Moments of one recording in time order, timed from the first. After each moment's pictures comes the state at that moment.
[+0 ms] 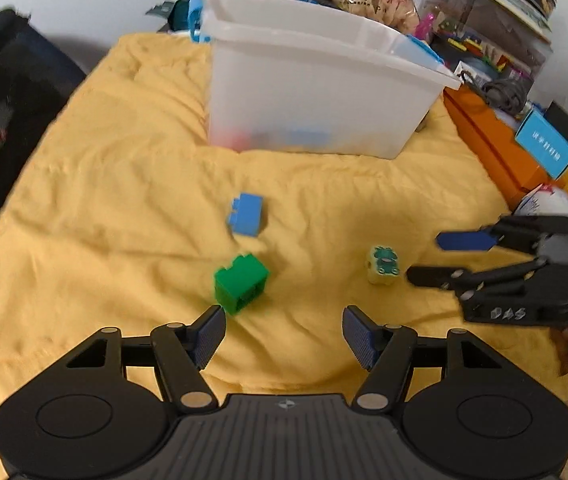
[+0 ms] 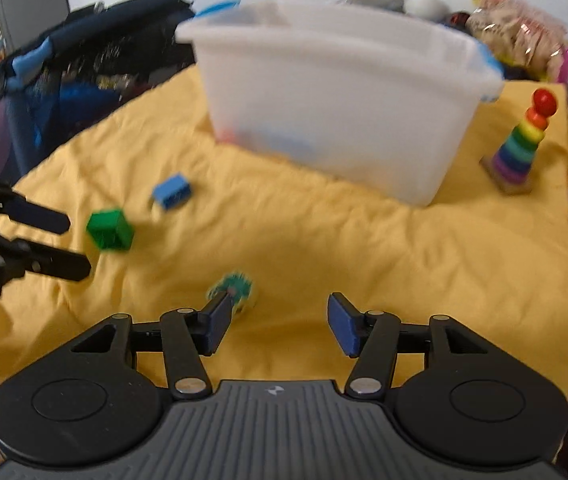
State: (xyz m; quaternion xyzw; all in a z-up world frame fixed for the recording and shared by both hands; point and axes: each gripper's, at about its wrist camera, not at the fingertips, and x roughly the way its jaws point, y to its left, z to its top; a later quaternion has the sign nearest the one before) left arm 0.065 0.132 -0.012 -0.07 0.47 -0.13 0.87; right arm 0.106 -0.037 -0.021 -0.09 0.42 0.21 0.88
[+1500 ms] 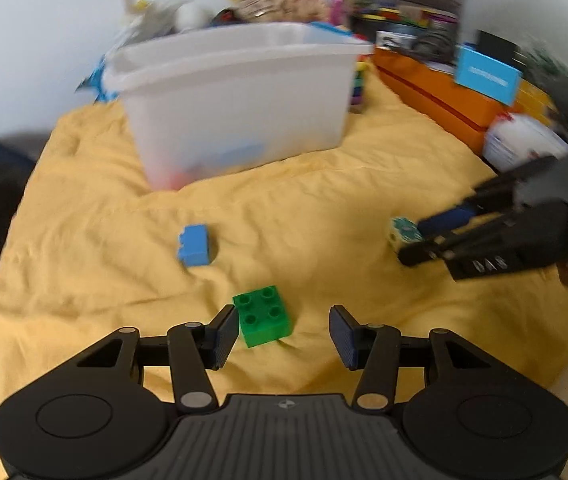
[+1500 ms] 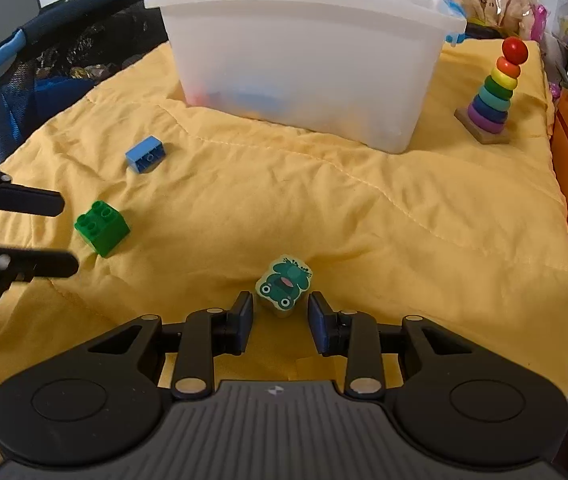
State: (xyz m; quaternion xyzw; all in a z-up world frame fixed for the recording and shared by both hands) left arm 0.051 0.092 -0.015 0.07 0.41 -0.18 0.89; right arm 0.090 -0.052 -0.038 -0.07 0.44 0.16 0.88
